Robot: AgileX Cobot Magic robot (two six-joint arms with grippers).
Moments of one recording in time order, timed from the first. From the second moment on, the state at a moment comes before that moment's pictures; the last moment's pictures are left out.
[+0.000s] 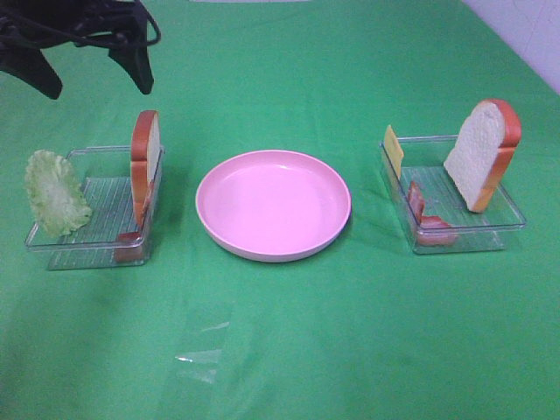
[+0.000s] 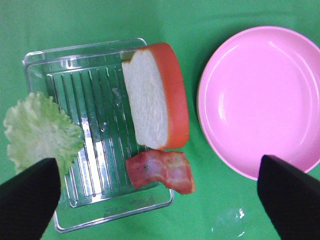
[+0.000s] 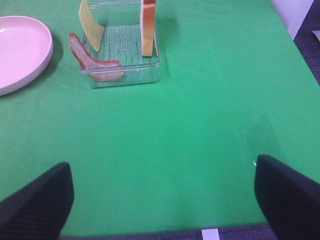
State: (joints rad) left arm -0.28 1.91 -1.73 -0.08 1.11 -0.17; right arm -0.01 0.00 -0.47 0.01 1.12 0.02
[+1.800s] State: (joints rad) left arm -0.33 2.24 -1.88 0.05 1.07 -0.31; right arm -0.01 0.00 -0.47 0.01 1.12 0.02
